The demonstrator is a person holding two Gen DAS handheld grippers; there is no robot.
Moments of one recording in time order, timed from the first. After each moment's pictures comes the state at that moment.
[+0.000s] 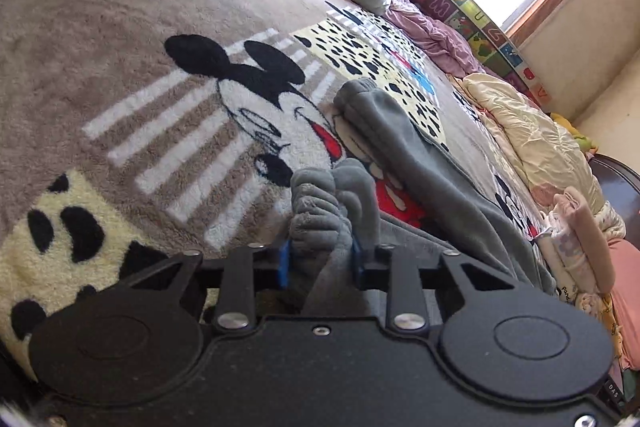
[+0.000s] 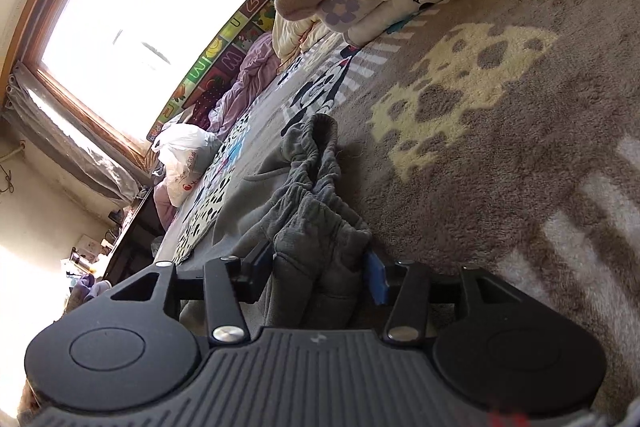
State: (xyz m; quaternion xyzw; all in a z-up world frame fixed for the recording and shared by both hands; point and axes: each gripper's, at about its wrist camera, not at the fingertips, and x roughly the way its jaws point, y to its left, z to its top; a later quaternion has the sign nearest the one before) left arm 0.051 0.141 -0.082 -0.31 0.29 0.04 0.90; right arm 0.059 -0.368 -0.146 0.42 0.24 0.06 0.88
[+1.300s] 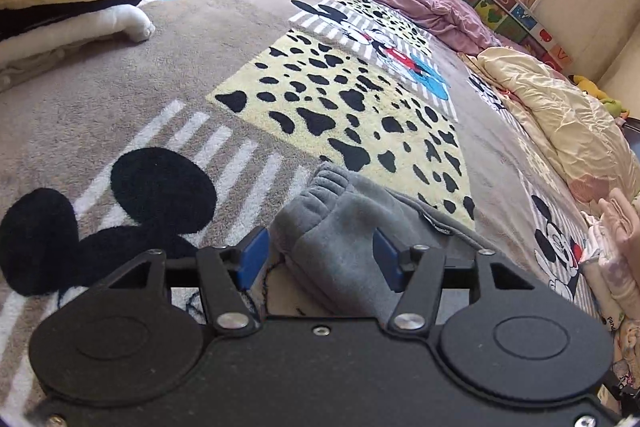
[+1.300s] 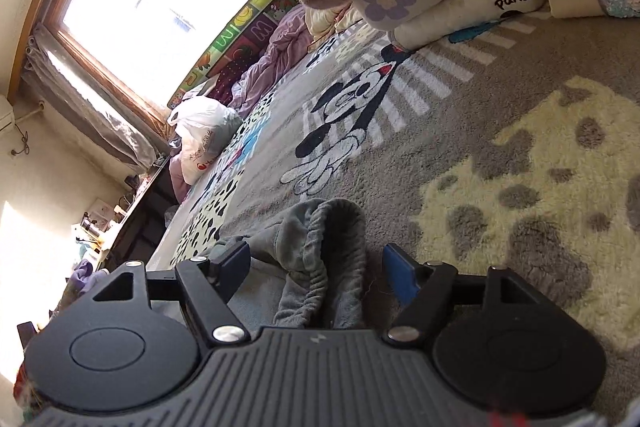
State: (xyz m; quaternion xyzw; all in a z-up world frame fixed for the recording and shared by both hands) left arm 0.255 0.143 -0.076 -0.24 0.36 0.04 0.90; right arm 0.199 -0.402 -0.143 0.37 0.27 0.12 0.88
